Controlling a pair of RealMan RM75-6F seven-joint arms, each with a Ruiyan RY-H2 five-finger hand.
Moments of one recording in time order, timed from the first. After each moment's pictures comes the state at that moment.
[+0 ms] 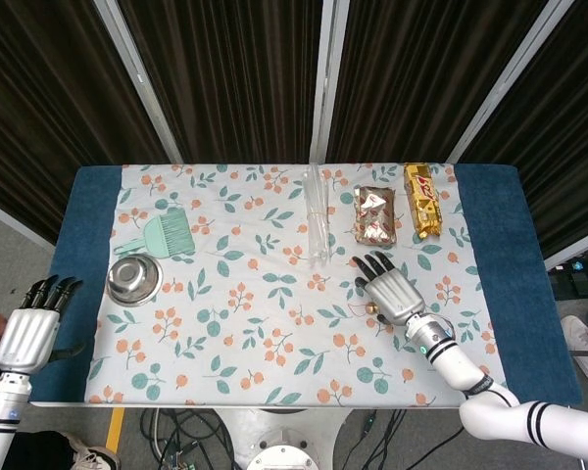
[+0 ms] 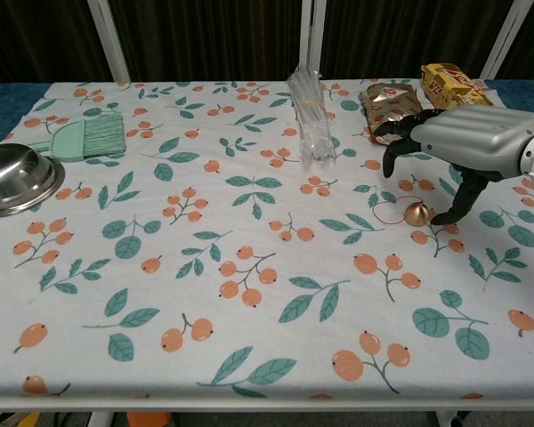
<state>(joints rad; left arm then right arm) -0.16 -1.20 -0.02 -1.51 1.49 1.40 0.09 0.68 -1.41 0.11 -1.53 -1.25 0.85 -0.50</state>
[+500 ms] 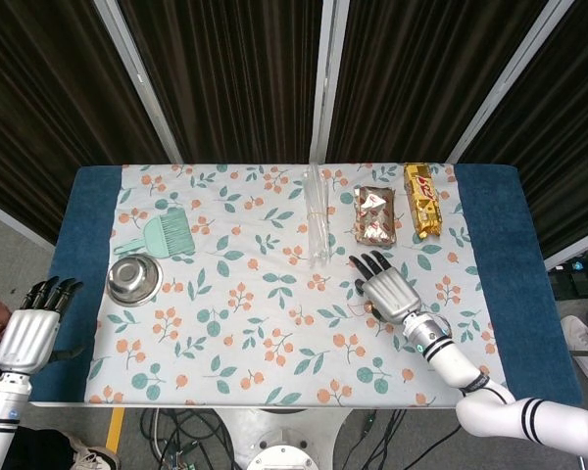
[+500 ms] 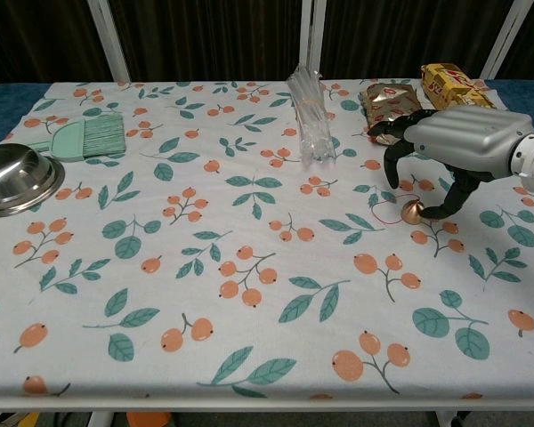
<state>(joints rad) -0.16 -1.20 -0.02 -1.50 1.49 1.38 0.08 0.70 -1.42 0.09 -1.50 -1.25 0.86 -0.48</state>
